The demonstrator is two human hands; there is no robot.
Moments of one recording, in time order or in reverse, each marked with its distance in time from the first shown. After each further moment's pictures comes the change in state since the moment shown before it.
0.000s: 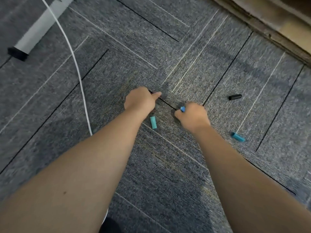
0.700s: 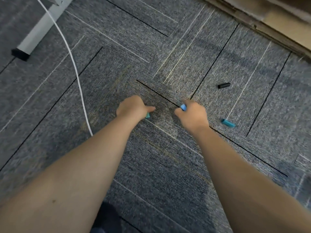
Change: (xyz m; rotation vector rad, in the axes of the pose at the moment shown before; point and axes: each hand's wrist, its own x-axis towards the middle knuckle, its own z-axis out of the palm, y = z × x) left_hand -0.043 -0.017 0.014 0.123 -0.111 -0.001; right_hand -0.034 0.030 0.002 0.274 0.067 -0.047
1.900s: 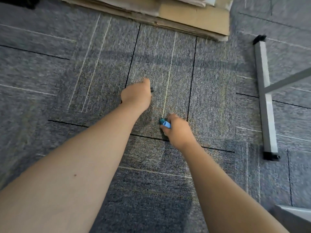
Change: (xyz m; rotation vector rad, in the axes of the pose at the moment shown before) left_hand 0.008 0.207 0.054 0.463 0.225 0.639; right_hand -0.006 0.112 -0.074 0.071 0.124 0.185
